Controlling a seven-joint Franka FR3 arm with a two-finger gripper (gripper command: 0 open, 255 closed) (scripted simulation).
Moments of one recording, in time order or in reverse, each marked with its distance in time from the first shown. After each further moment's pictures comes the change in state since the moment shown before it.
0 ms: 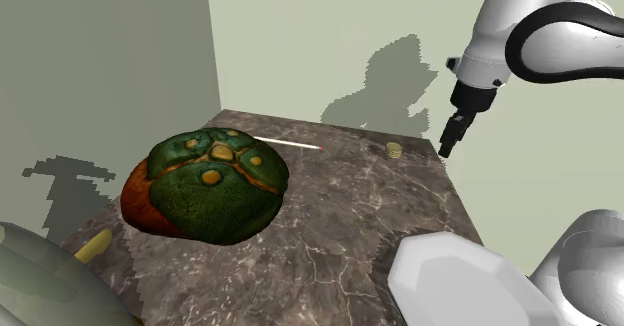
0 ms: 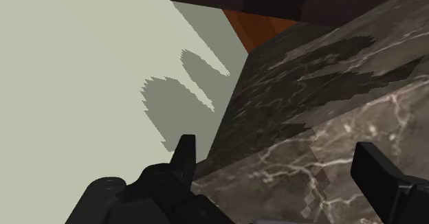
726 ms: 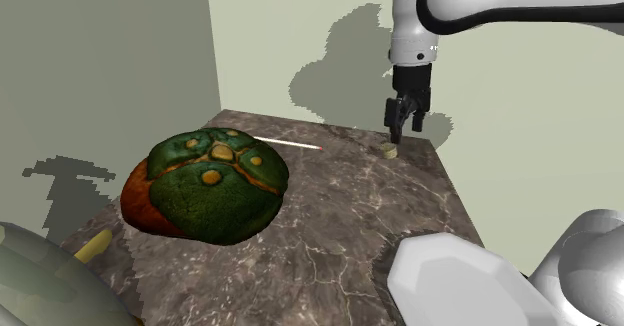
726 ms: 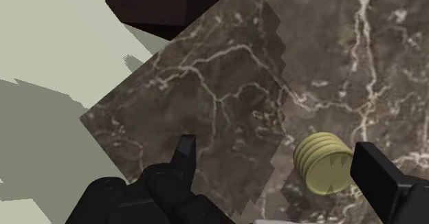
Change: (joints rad) arm 0.008 0.463 0.117 0.438 0.121 -0.207 0.220
